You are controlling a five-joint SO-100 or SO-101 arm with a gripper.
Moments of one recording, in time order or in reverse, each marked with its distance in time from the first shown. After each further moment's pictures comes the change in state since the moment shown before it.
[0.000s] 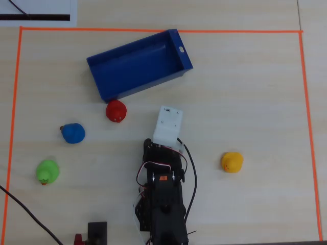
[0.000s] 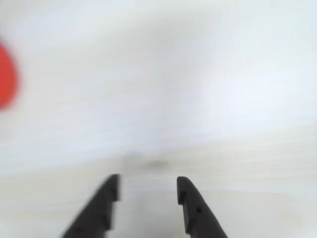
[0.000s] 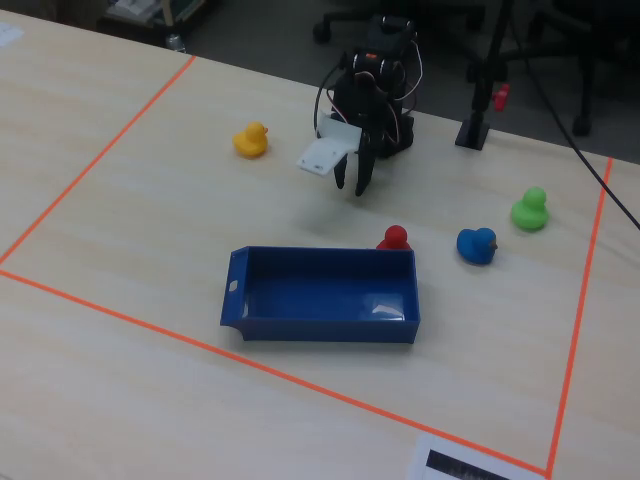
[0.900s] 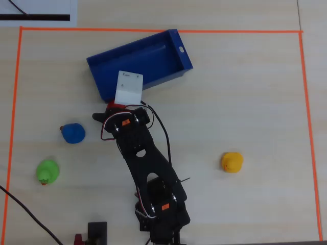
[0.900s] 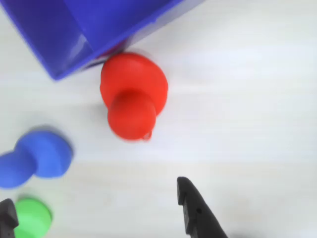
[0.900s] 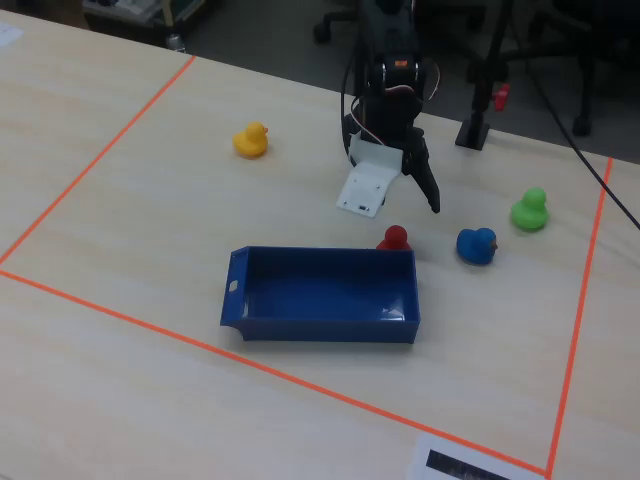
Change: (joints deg) arm -21.5 -69.4 -51.7 -4.0 13.6
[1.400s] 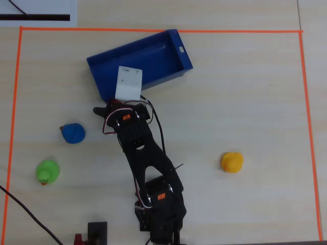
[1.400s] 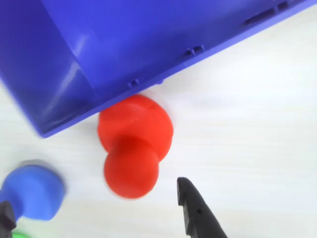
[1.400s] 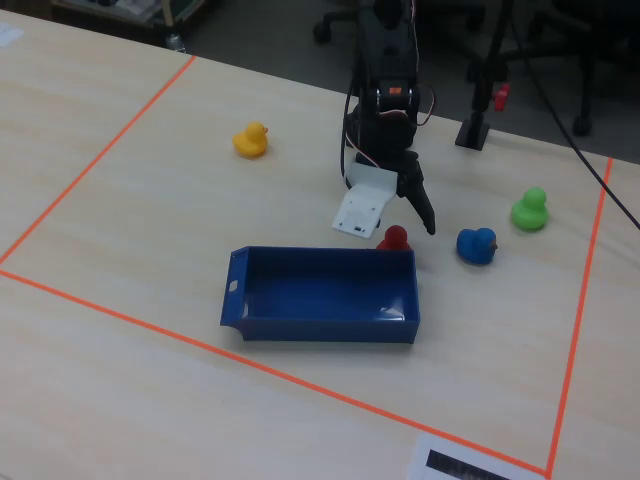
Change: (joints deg) arm 1.8 -6.7 3.5 -12.9 -2.5
